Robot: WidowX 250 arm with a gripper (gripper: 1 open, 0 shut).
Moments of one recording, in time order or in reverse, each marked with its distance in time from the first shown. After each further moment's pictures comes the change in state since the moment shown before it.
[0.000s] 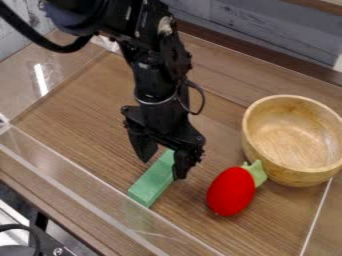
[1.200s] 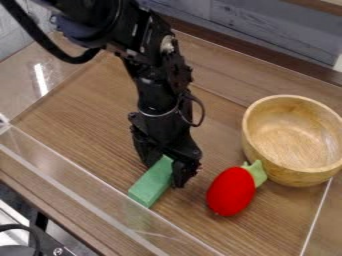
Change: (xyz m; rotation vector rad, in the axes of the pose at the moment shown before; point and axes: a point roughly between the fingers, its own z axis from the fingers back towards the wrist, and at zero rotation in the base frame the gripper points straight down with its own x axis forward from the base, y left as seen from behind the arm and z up) arm 0.000 0.001 -0.018 -0.007 0.010 -0.124
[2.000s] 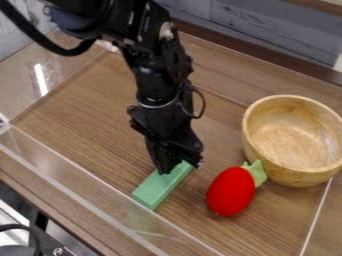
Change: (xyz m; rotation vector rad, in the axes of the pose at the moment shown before) arm 0.000 -0.011 0.015 -0.011 -0.005 -0.024
